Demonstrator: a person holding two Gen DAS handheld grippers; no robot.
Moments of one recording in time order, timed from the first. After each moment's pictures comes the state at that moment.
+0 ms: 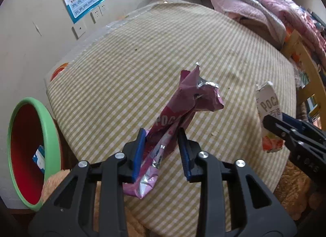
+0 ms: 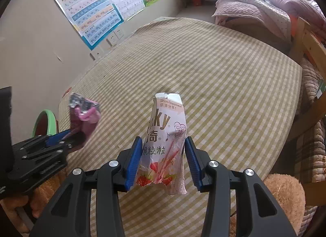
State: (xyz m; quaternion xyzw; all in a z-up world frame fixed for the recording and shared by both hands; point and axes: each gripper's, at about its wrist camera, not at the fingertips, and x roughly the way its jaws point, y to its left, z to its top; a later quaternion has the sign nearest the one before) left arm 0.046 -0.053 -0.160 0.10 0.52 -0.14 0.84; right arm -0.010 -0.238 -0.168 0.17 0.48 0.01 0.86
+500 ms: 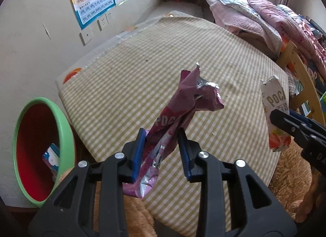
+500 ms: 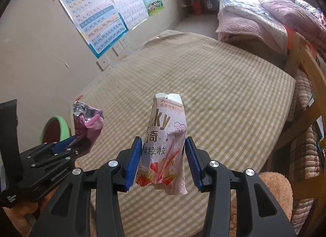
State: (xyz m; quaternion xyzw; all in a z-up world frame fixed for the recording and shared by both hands) left arm 0.034 -0.032 -0.132 0.08 0.49 -0.14 0.86; right arm -0.023 -0.216 -0.119 0.16 0.44 0.01 0.88
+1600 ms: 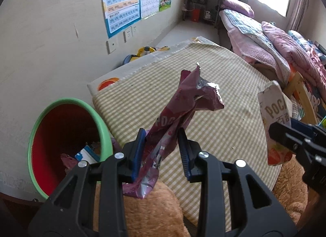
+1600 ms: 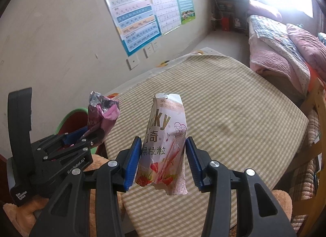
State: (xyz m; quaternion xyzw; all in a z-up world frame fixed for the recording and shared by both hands) left arm 0.032 0.041 -0.097 0.03 0.44 -0.10 0.89; right arm -0.007 -0.132 -0.074 0.09 0.43 0.08 0.90
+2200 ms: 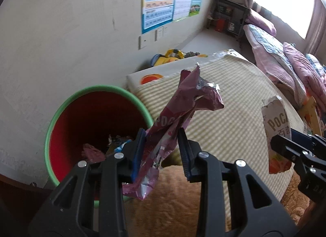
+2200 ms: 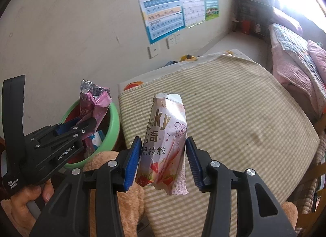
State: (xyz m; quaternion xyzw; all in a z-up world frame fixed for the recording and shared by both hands) left arm 0.033 0.124 -0.101 -0.03 0.44 -0.03 0.90; right arm 0.016 -0.059 -0.079 0.03 0.45 0.13 0.88
